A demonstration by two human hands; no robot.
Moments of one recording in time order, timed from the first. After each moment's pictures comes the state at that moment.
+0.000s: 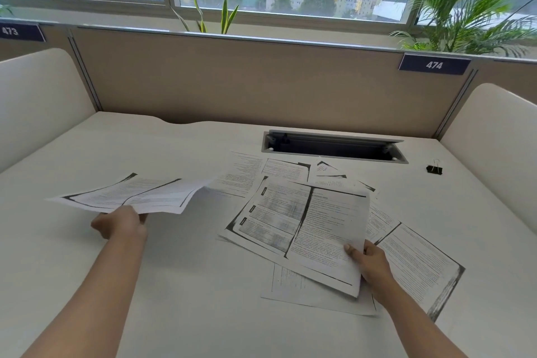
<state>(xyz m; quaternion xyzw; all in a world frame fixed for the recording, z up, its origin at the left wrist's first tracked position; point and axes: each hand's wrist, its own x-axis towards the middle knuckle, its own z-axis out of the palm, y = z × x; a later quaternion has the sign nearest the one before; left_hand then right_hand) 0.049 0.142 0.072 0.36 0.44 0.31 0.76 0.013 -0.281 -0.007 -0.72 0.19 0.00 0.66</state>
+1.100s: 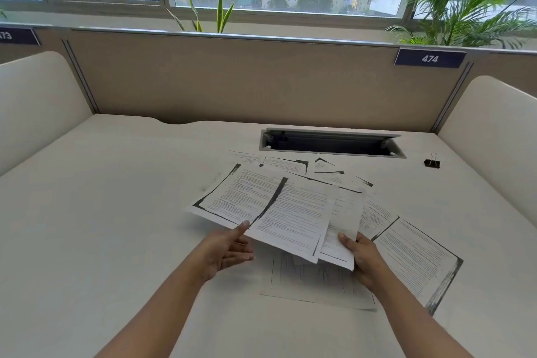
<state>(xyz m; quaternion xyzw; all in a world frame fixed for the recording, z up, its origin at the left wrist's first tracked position) 0.005 0.011 0.061 0.64 0.24 -0.20 0.70 0.015 -0.265 0.010 -0.55 0.19 0.08 0.81</state>
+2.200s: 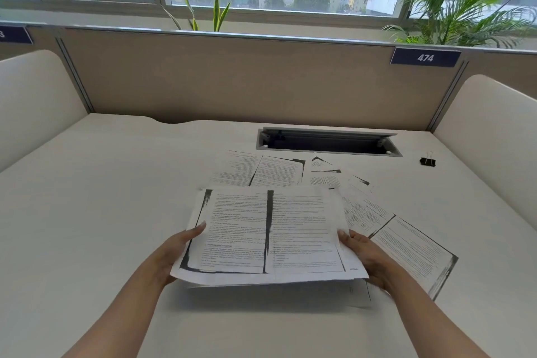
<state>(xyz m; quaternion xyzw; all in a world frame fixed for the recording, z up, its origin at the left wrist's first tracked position) 0.008 0.078 0.040 0.56 0.20 -0.23 0.77 0.008 -0.281 0.032 -0.58 0.12 0.22 0.78</state>
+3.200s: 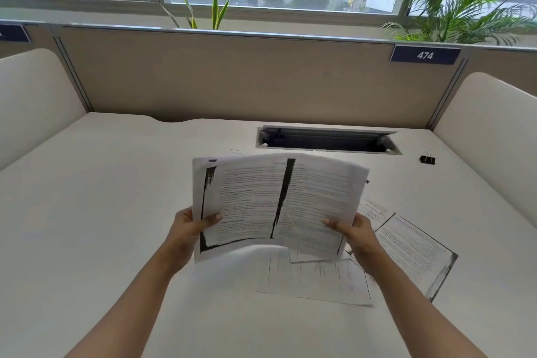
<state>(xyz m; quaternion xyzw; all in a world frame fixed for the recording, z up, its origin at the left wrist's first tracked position) 0.015 0.056 0.059 0.63 0.03 -0.04 0.77 0.020 -0.262 0.046 -0.67 0.04 0.02 0.74</state>
